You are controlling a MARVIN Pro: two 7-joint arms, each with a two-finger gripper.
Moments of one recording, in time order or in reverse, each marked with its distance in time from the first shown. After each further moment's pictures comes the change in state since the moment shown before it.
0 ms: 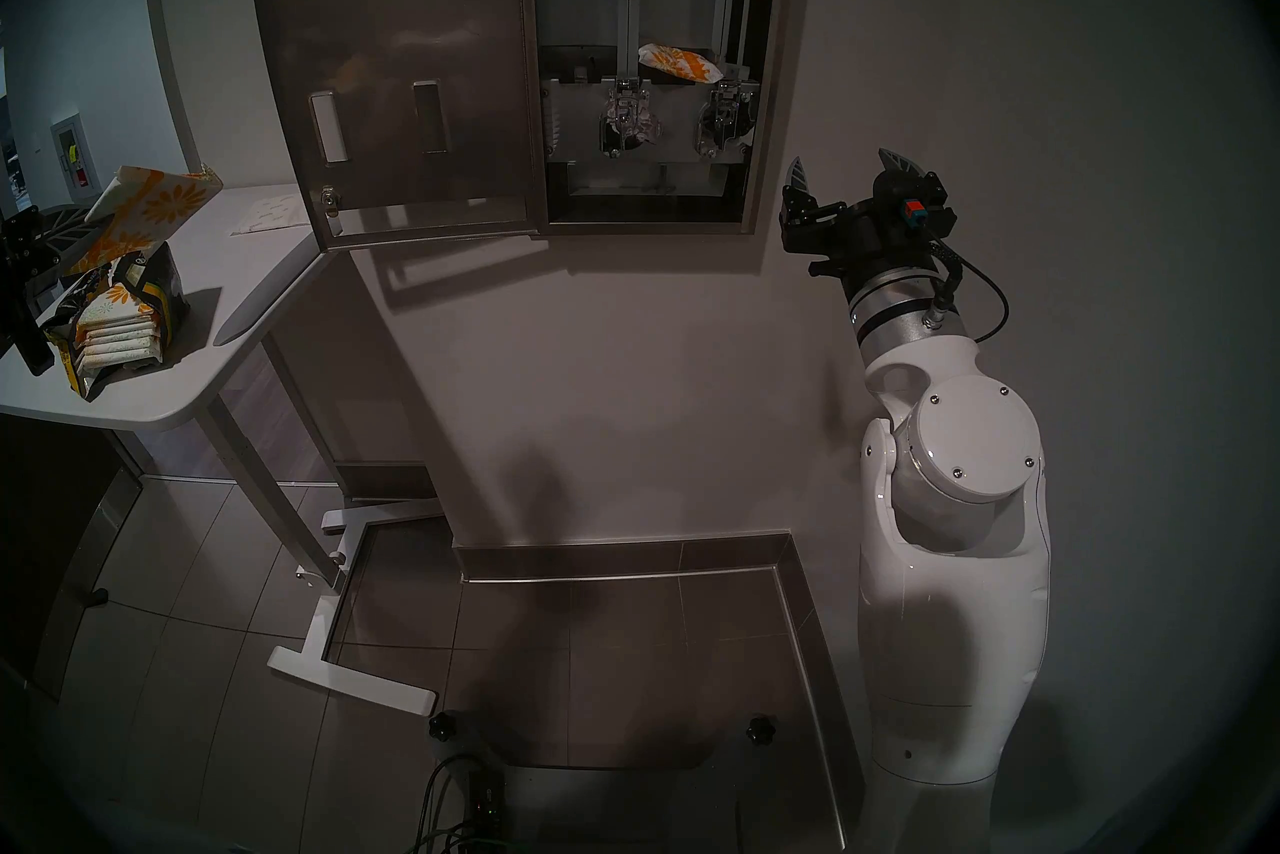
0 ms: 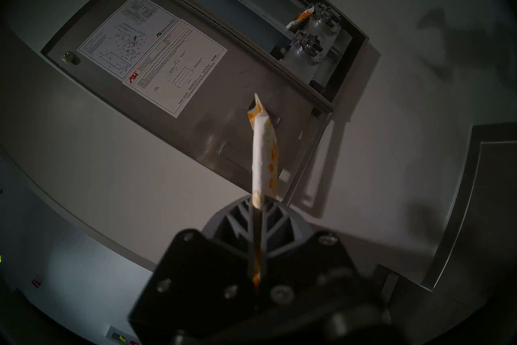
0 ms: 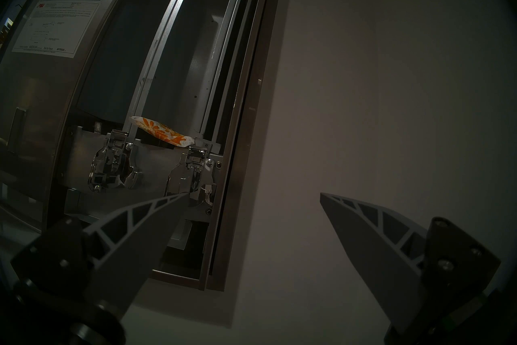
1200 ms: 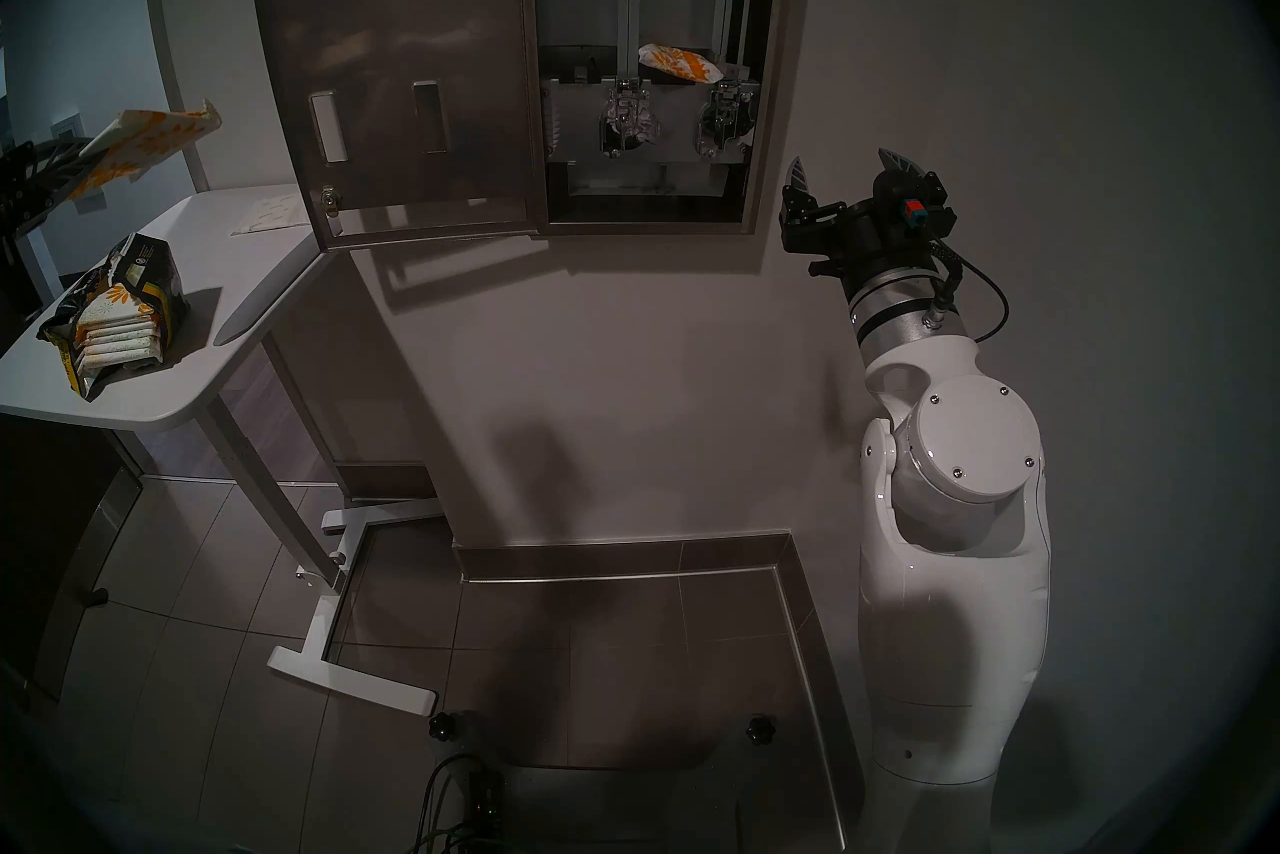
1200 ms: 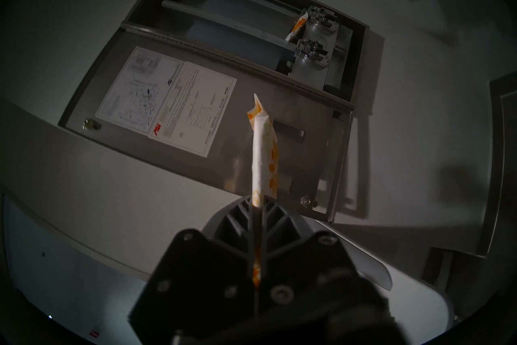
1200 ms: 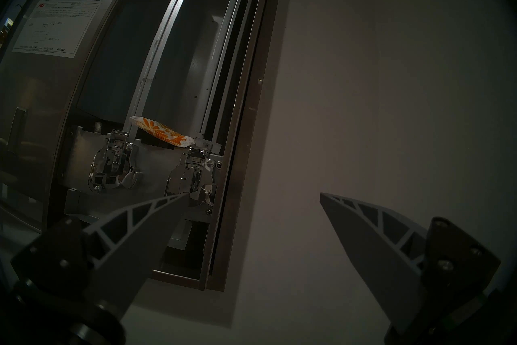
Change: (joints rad) left arm -0.100 0.117 0.055 -0.019 0.040 -0.168 0.044; right arm 0.000 0.002 -0.001 0.000 0.001 0.000 -0.001
